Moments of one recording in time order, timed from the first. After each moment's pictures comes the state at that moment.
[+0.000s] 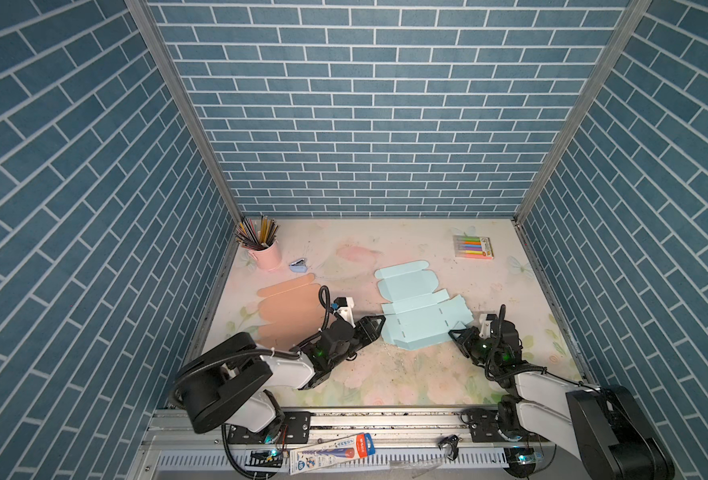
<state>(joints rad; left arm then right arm) -0.91 1.40 0.30 0.79 -0.09 -1.18 0.20 1.13 0.05 0.41 -0.43 1.08</state>
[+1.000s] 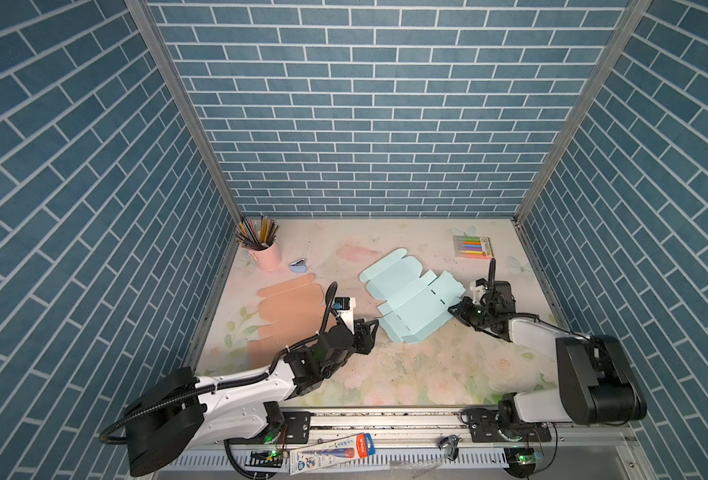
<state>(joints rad) -1.01 1.10 0.35 0.35 -0.31 -0.74 0.14 1.47 0.56 0.00 -0.49 0.60</state>
